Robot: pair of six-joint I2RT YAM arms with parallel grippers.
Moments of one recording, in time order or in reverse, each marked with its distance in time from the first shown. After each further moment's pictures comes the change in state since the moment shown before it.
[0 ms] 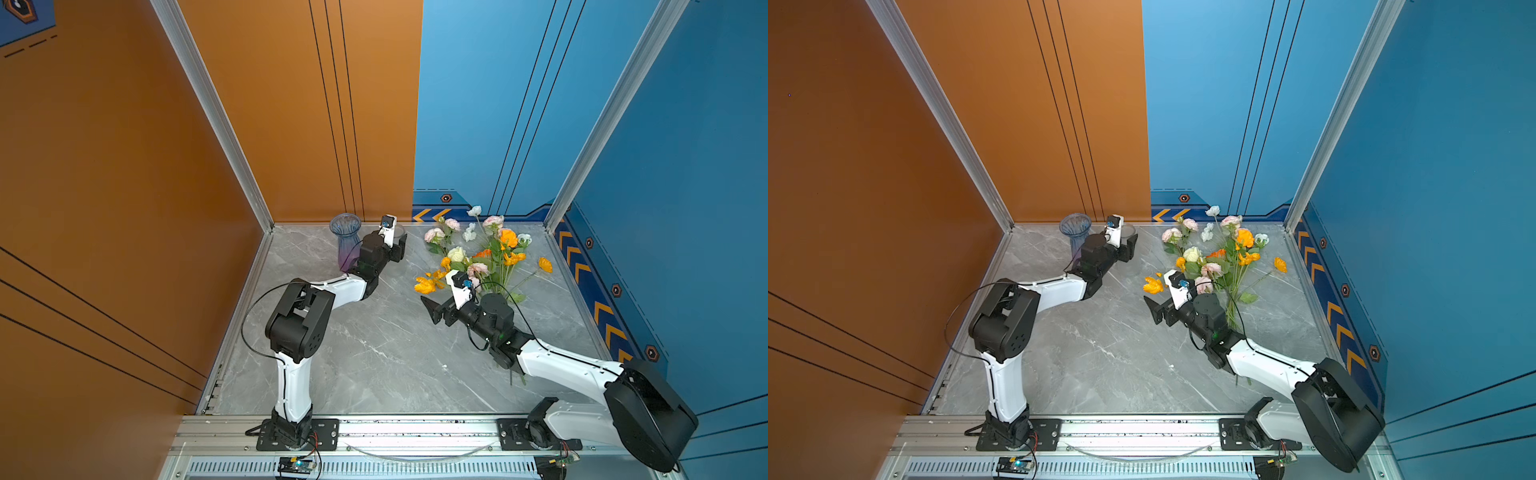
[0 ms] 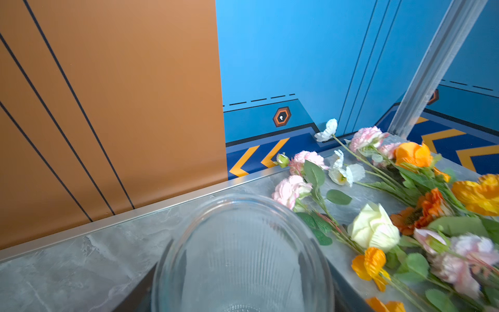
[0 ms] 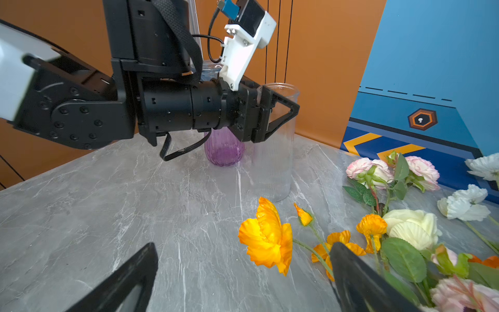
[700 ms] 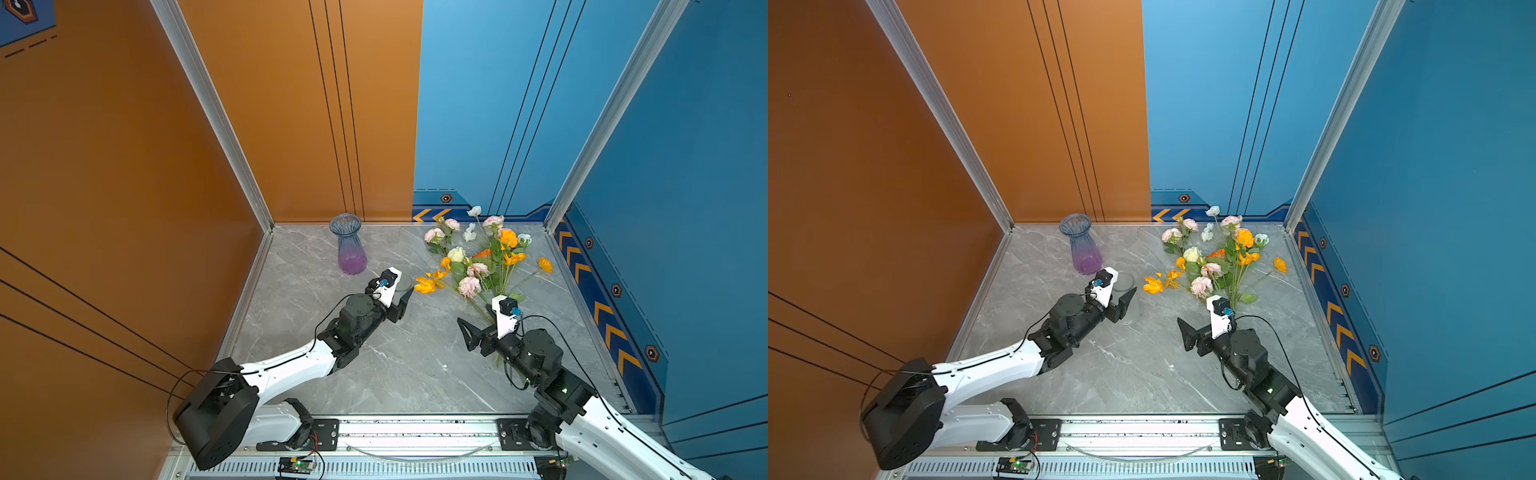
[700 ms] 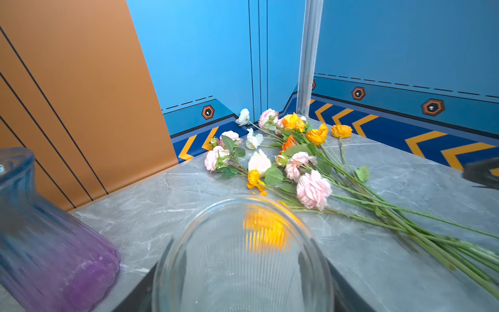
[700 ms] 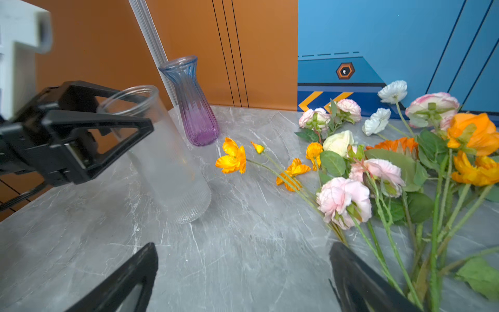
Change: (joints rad) left arm -0.305 -0.738 -0.667 -0.017 -0.110 0.055; right arm 0.017 -0.738 -0.187 -0.633 0.166 0.200
